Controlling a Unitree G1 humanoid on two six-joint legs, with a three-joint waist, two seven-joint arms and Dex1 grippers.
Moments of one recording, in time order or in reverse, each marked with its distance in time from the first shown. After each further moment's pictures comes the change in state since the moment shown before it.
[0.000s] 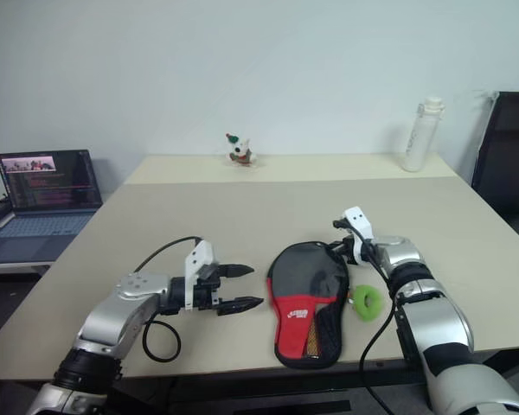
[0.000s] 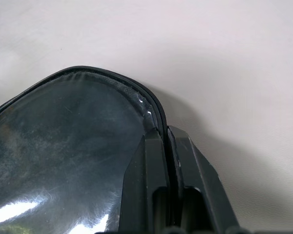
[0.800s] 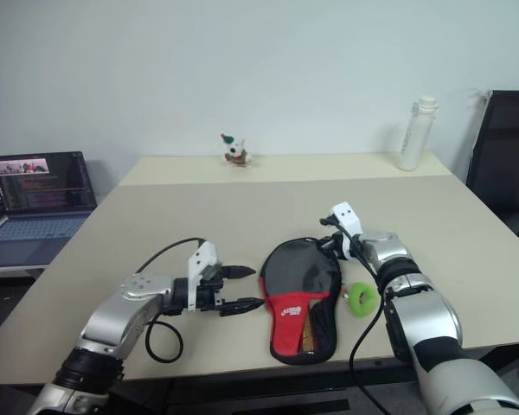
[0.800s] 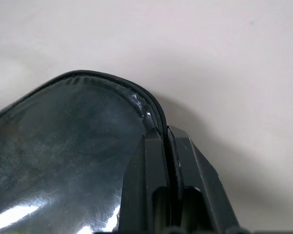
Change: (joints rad) left arm -0.005 -0.001 -0.022 -0.003 0.000 0.018 0.019; right arm -0.049 0.055 -0.010 0.047 -0.056 -0.056 -0.040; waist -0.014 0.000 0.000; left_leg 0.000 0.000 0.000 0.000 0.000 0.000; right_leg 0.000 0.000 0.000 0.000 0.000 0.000
